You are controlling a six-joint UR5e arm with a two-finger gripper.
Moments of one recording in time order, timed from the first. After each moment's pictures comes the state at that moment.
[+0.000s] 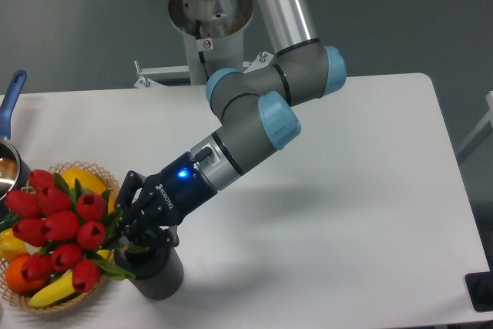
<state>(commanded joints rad) 2.40 -2.05 -1.68 -0.60 0.38 1.15</state>
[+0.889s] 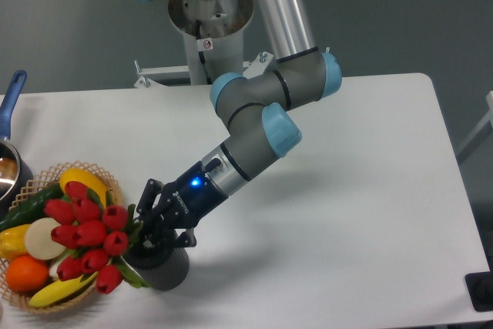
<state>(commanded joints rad) 2.41 -2.07 -1.72 -0.60 0.44 1.18</state>
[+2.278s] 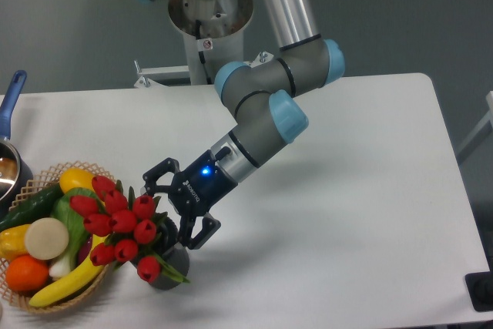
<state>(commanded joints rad) 2.48 -1.98 -1.79 -0.60 0.44 1.14</state>
